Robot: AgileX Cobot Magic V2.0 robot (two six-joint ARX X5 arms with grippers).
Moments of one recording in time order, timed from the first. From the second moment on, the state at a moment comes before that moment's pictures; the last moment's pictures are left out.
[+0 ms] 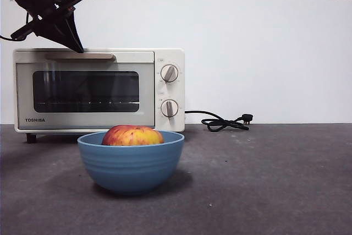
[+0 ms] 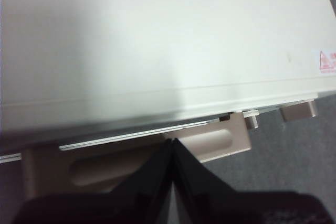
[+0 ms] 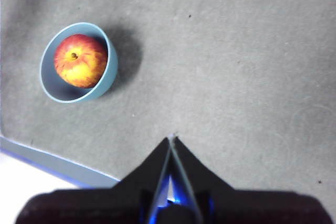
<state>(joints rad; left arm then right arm) -0.06 1.79 1.69 -0.75 0.40 -0.18 0.50 0.77 0.90 -0.99 -0.13 0.33</state>
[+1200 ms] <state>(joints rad) -0.16 1.62 1.46 -0.76 0.16 -0.10 0.50 0.77 0.90 -1.00 -0.13 0.33</state>
